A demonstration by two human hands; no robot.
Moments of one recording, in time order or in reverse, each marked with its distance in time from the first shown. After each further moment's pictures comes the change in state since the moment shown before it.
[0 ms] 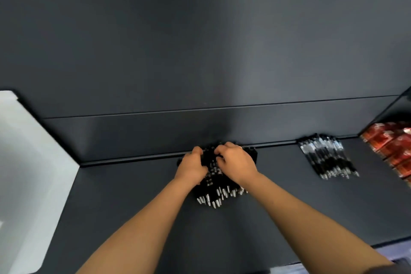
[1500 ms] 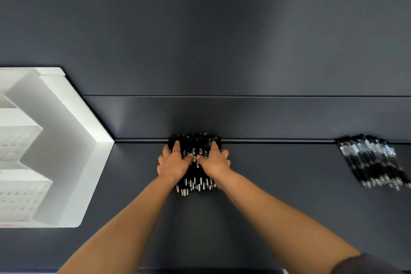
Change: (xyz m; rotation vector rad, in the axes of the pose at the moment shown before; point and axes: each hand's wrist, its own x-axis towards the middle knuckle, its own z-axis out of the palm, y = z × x) left_hand -0.021 -0.065 -0.021 -0.013 0.212 -0.355; right_hand 0.011 -0.077 0.050 0.619 -0.323 0.432
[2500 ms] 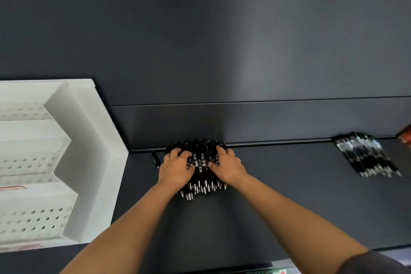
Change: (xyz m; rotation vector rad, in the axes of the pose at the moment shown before) left_hand 0.008 -0.056 -0.051 0.243 0.009 0.371; right_hand -0.015 -0.018 0.026 -0.419 0.078 -0.145
